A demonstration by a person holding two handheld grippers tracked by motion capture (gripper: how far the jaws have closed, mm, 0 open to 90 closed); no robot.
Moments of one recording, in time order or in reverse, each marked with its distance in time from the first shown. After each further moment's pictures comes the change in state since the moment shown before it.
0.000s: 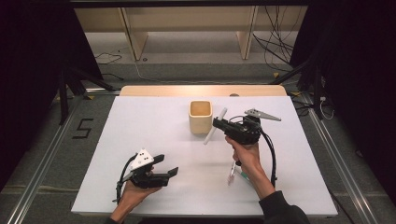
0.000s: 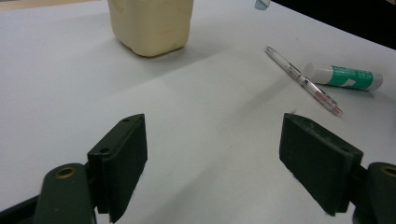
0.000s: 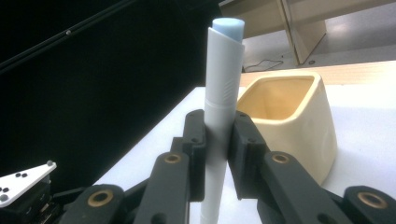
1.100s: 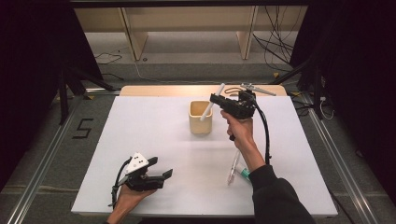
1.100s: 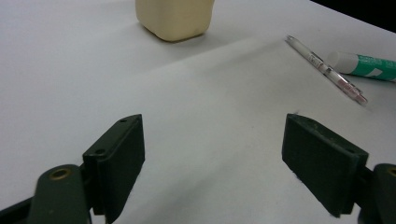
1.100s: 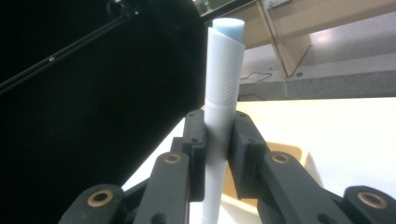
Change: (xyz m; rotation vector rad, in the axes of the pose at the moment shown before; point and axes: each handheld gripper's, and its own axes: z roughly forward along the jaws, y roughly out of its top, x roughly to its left) left arm 0.006 -0.014 -0.007 0.010 0.056 -0.020; right arm -0.012 0.057 0.037 -0.051 -0.057 0.042
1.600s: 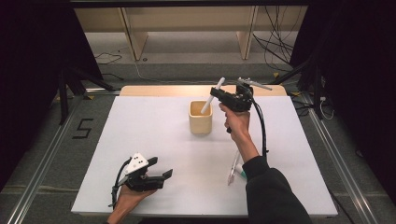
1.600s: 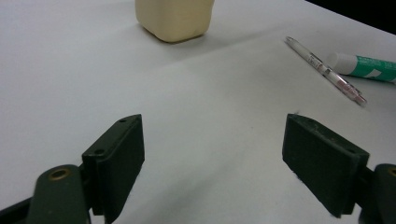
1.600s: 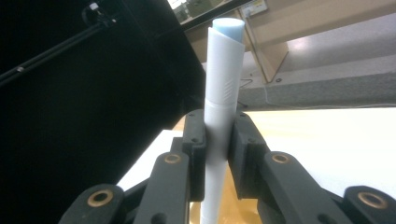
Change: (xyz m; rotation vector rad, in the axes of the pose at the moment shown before) left arm 0.000 -0.001 0.000 -0.004 -0.002 0.004; right arm -0.011 0.010 0.021 -0.016 -0.081 0.001
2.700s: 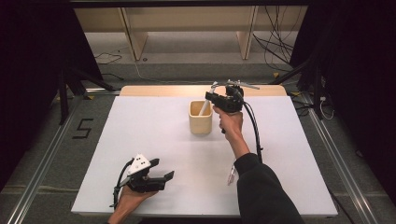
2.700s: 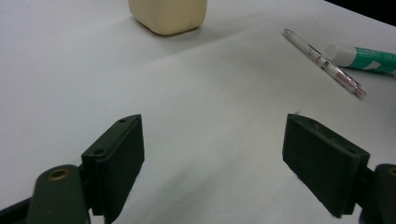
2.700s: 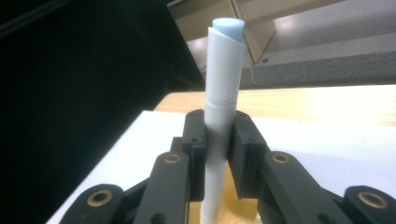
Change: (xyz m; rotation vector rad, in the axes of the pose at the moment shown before) left arm -0.002 -0.002 0.003 0.018 -0.007 0.005; right arm -0.005 -0.015 0.031 0.095 -0.064 -0.025
